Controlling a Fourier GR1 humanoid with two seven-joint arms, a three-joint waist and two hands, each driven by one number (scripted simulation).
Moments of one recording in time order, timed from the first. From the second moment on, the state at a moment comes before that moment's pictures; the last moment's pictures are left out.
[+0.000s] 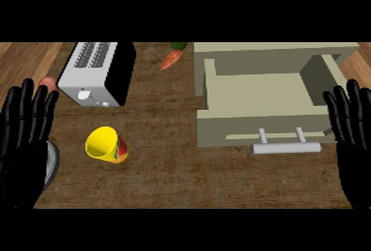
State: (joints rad) left arm 0.01 0.06 0.00 -2.10 -0.02 0.00 0.00; right arm 0.01 -0.11 0.02 -2.10 0.00 0.01 -0.03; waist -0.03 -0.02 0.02
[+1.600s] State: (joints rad) left arm -0.29 0.37 0.18 -1.03 0.27 -0.73 -0.30; right arm -0.20 -0.18 -0.06 -1.87 -0.10 0.14 0.05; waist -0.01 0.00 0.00
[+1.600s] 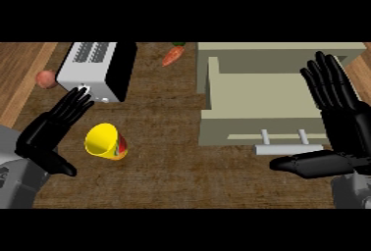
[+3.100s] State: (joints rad) left arm -0.50 0.34 0.10 -0.26 -0.11 -0.44 -0.89; right arm -0.28 -0.20 -0.09 -1.86 -0.13 0.17 0.10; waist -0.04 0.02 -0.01
